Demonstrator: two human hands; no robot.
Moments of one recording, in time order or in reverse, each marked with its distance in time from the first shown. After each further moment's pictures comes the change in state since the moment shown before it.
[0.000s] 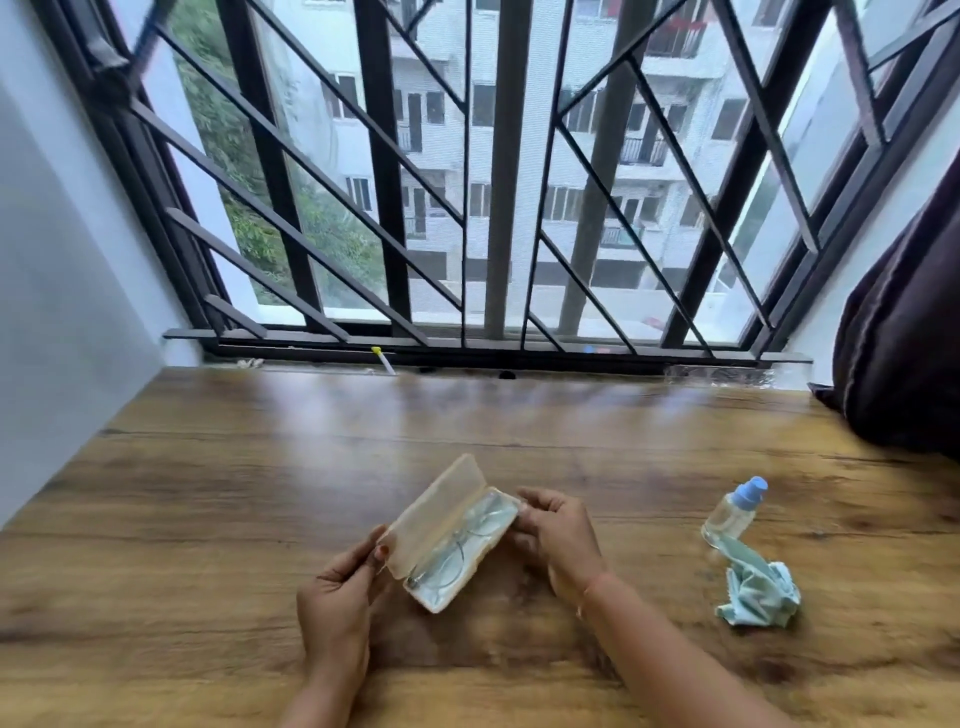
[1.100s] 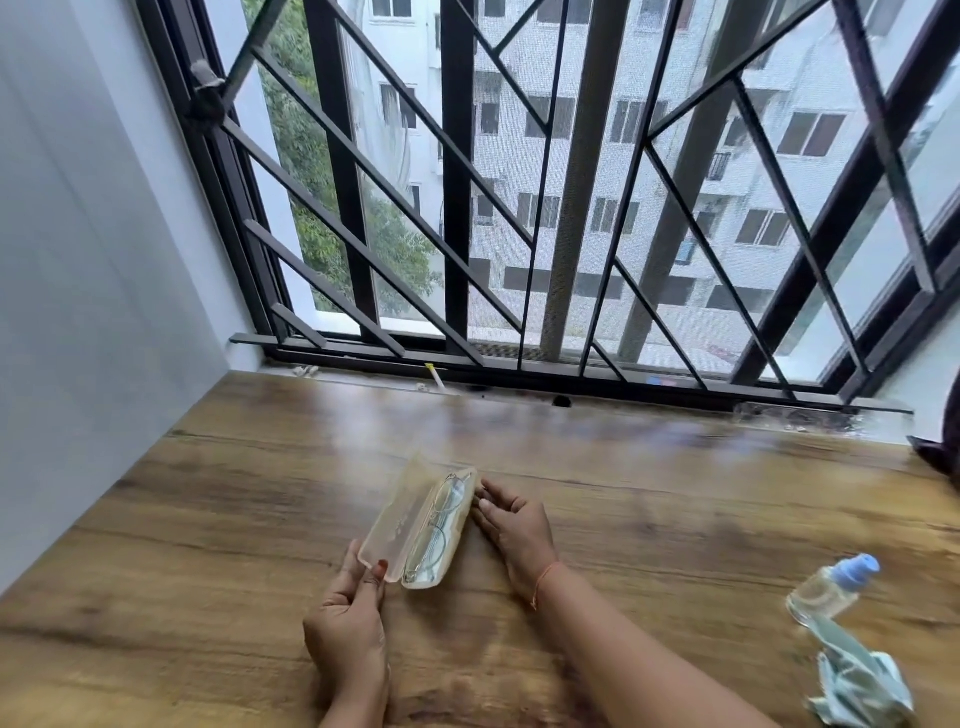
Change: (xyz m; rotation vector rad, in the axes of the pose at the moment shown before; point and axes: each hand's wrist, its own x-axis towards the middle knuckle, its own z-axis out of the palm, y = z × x) left_hand 0.052 -0.013 -0.028 0.043 0.366 0.170; right_hand 0.060 0.018 0.098 0.115 -0.197 0.013
